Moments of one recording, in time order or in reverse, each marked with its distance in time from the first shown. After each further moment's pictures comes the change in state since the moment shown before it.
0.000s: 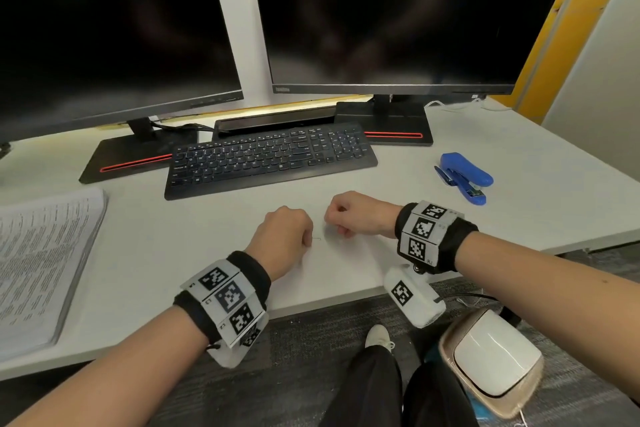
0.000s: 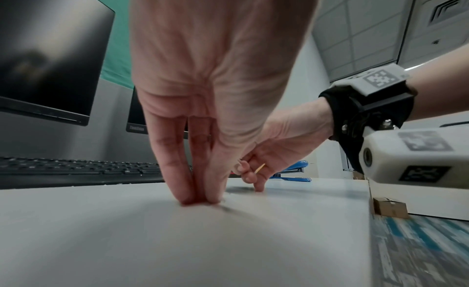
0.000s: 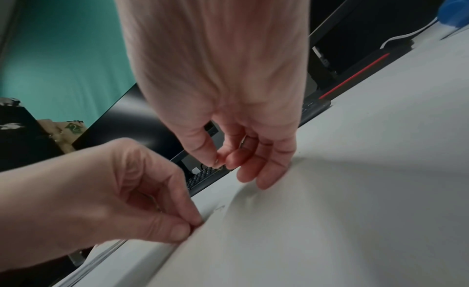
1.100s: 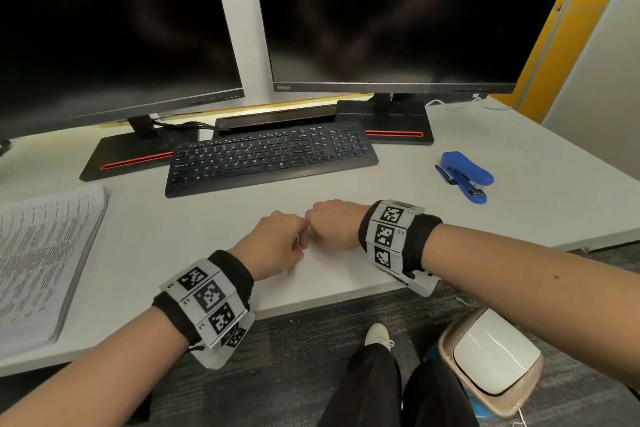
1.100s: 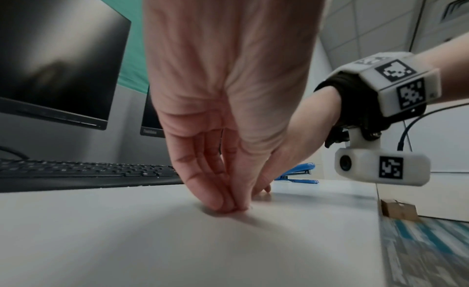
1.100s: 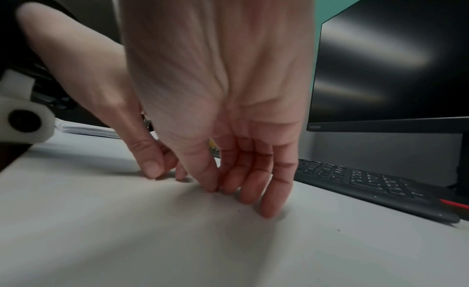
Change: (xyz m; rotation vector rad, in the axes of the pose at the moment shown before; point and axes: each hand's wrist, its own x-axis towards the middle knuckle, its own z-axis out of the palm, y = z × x) left_hand -0.006 -0.010 -0.007 0.009 -0.138 0.083; right_hand 0.006 -0.025 0.022 -0.925 -0.118 -0.163
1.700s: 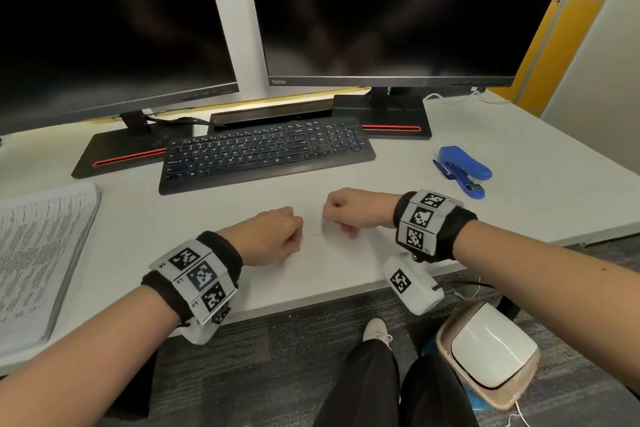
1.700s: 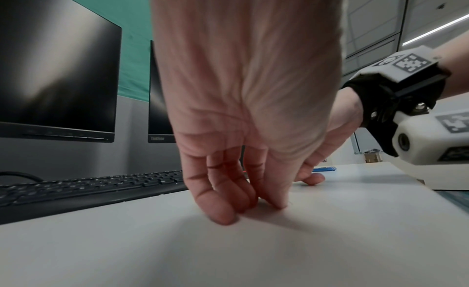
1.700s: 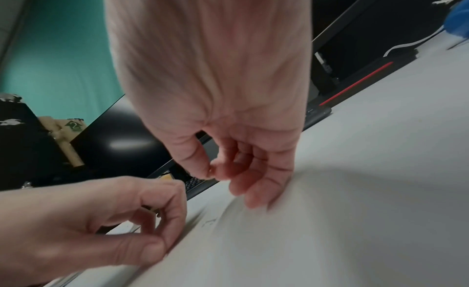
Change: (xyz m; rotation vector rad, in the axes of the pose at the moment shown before) left_hand 0.010 -0.009 -0.008 0.152 -0.211 0.090; right_hand -0.016 0.033 0.000 0.791 -0.007 0.185
